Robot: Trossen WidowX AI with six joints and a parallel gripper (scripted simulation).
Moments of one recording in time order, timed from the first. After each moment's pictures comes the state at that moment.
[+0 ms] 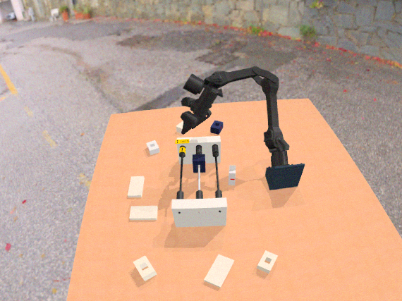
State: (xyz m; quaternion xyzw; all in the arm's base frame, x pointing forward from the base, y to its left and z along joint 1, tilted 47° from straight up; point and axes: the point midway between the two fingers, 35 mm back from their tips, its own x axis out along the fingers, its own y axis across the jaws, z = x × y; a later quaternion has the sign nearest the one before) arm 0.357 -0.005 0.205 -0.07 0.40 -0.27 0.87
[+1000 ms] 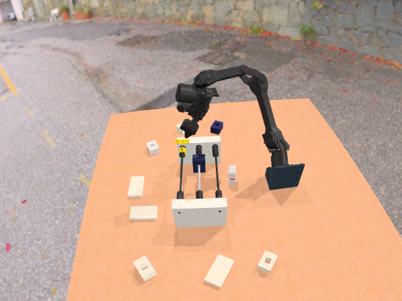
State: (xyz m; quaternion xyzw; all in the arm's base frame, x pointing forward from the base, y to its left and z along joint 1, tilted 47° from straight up) arm 0.353 0.011 0.197 -0.22 0.44 -0.36 0.79
